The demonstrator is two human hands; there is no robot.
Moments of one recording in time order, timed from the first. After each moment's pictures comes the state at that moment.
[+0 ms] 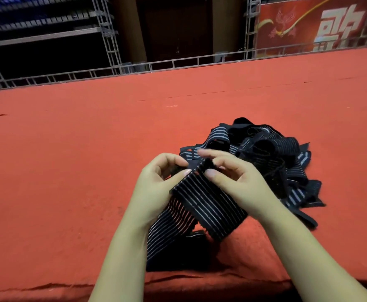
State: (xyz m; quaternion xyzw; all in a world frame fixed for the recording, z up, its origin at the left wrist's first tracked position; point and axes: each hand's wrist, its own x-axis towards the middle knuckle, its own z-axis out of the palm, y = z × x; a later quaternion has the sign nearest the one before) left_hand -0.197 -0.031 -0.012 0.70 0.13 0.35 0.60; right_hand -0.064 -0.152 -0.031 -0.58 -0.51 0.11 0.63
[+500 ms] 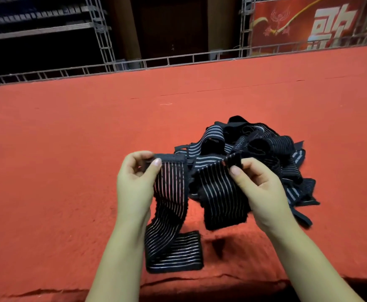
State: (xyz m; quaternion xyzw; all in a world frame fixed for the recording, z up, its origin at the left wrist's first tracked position) left_hand -0.184 -0.017 -0.026 0.60 0.23 0.51 0.57; right_hand -0.064 -0.176 -0.045 -0.54 -0.36 0.09 0.75
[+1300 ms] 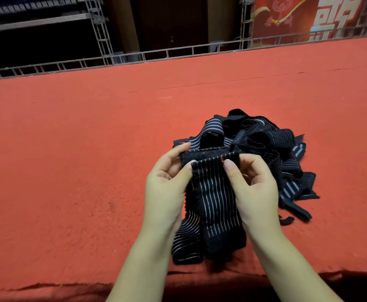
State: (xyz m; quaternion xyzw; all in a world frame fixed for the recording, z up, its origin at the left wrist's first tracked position) left_hand -0.172 -0.074 -0.022 0.54 0.13 0.42 0.71; right_hand -0.084 -0.165 -0.053 -0.56 -0.29 -0.03 0.77
